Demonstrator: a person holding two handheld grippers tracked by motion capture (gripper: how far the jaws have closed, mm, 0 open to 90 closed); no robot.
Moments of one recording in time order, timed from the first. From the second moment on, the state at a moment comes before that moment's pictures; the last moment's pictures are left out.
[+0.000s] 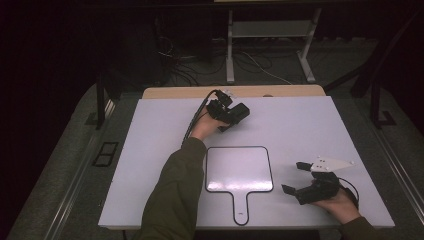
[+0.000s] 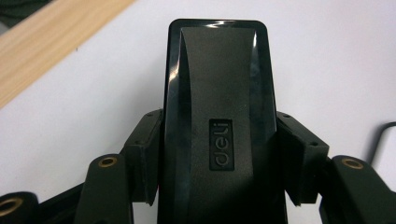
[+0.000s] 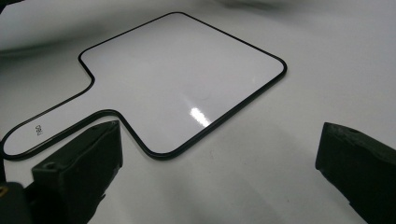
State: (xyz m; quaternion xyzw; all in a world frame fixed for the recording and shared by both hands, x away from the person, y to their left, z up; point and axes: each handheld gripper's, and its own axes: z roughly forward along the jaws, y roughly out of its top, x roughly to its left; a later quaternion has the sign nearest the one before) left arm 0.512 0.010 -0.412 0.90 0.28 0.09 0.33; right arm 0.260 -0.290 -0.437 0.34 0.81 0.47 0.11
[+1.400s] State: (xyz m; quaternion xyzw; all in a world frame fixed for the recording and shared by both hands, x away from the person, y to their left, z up) left arm 0.488 0.034 -0.400 0.87 0.28 0.05 0.40; right arm 0.267 -0.294 -0.440 0.35 0.80 0.48 0.11
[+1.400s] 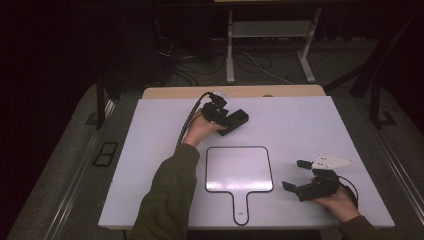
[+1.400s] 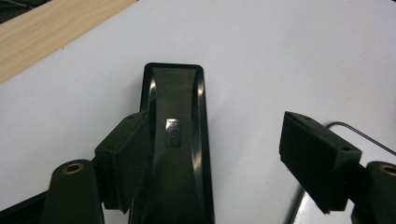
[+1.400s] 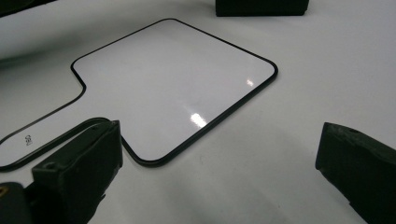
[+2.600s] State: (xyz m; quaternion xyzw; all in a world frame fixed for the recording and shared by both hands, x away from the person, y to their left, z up) left arm 0.367 0.099 -0.393 0.84 0.27 0.10 0.46; right arm 0.267 -0.294 -0.442 0.36 0.80 0.47 0.11
